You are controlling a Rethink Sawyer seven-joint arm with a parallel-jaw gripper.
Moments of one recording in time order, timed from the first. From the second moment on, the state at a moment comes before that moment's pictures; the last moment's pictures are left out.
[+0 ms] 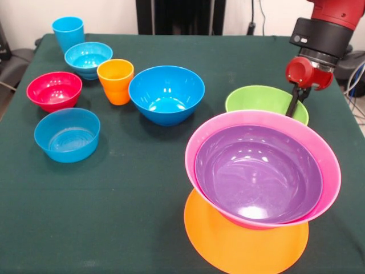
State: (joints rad) arm 0.56 -0.17 -0.50 1.45 0.01 0.06 1.63
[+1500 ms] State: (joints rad) arm 0.56 -0.18 -0.50 1.45 0.02 0.14 1.63
